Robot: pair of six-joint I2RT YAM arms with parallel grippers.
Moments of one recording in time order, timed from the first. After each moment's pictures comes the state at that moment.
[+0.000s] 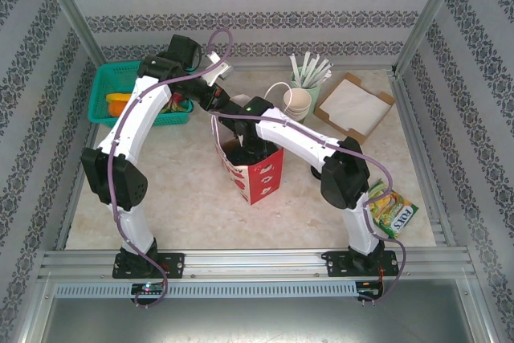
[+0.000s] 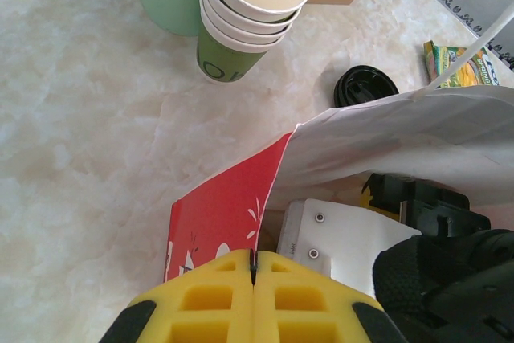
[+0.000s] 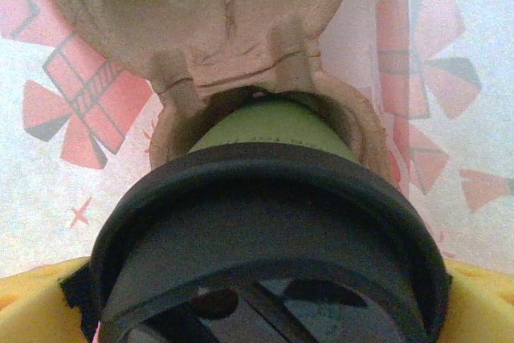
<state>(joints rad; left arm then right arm) -0.25 1.85 1.98 -1.17 0.64 0.35 0.83 2.09 1.94 -1.42 -0.08 0.50</state>
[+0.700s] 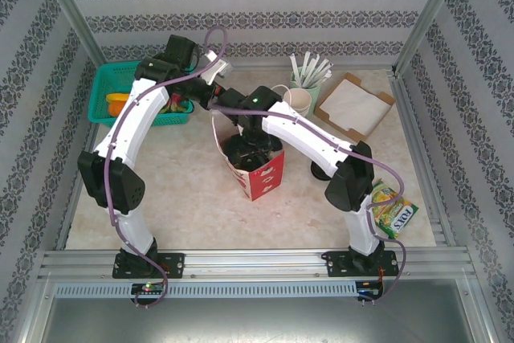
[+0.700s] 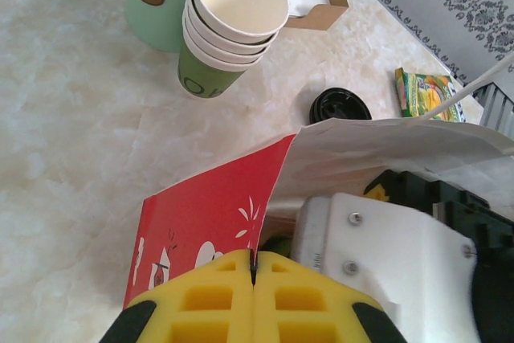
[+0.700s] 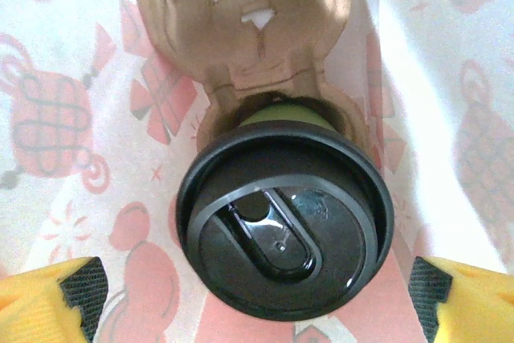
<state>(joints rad) -0.25 1.81 1.93 -1.12 0.69 0.25 0.84 2.04 2.08 -1.49 -0.02 0.50</state>
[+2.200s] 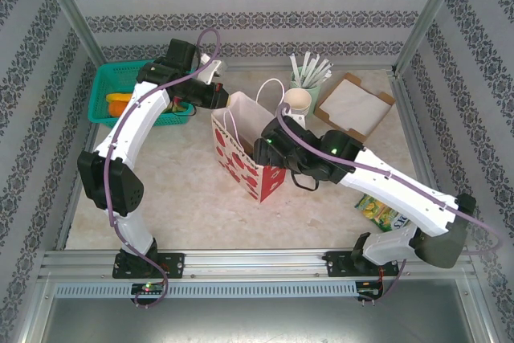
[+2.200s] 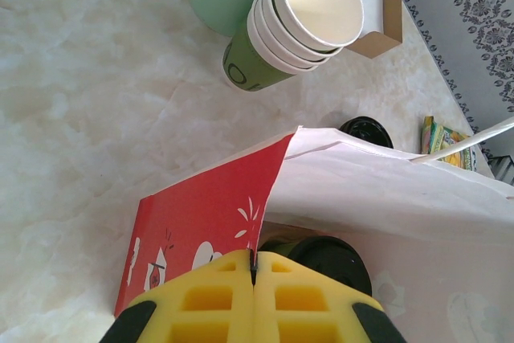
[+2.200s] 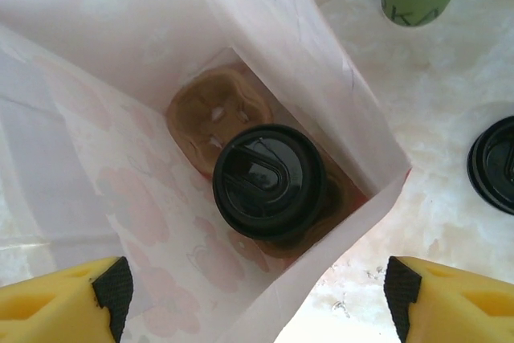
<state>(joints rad) -0.25 1.79 1.86 -1.03 0.59 -0.02 0.99 1.35 1.47 -1.08 0.33 0.93</state>
